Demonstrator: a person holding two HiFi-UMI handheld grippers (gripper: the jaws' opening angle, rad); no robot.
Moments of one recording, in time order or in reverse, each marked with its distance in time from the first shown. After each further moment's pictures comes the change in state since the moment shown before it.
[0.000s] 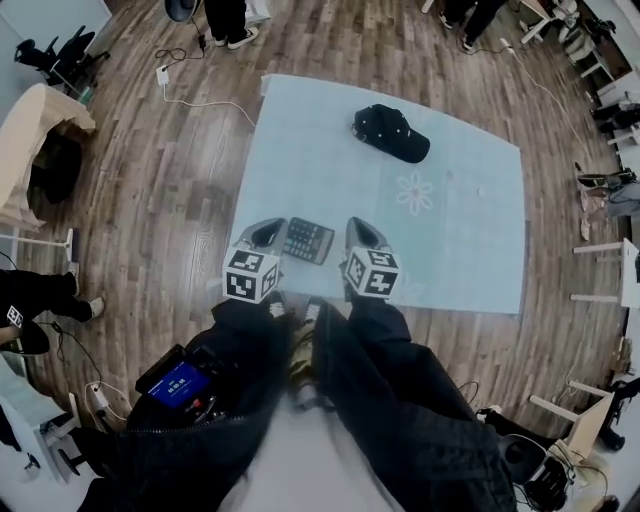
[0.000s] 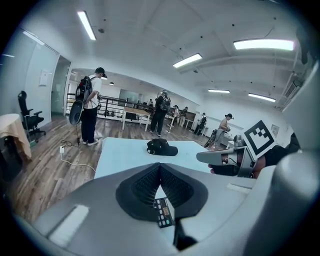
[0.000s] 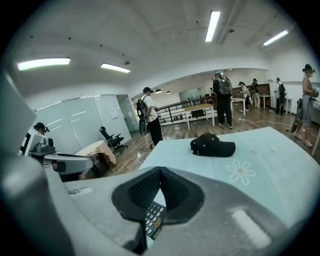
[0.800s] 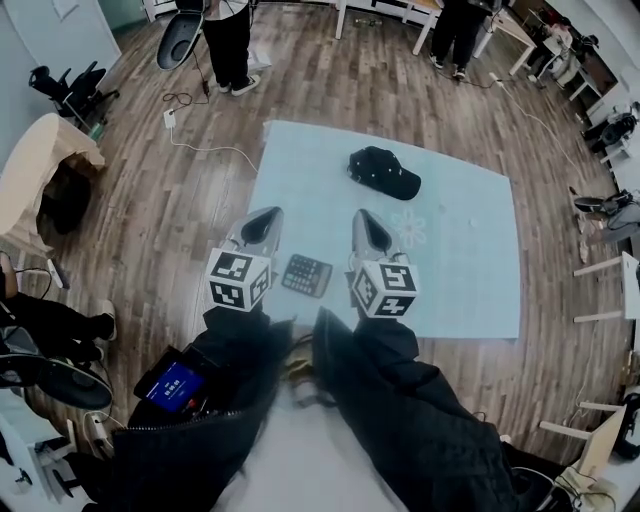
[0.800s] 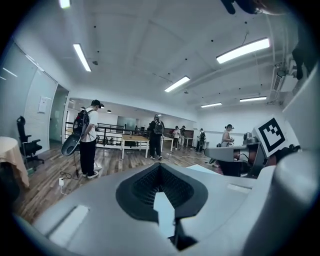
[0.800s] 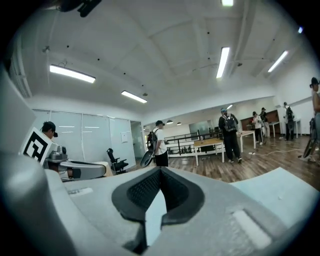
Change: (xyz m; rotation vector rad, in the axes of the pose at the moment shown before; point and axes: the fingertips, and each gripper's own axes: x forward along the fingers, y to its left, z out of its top) left arm -0.037 -0.015 0.146 0.138 -0.294 0.018; right arm -0.068 0.041 0.161 -0.140 -0.384 0.074
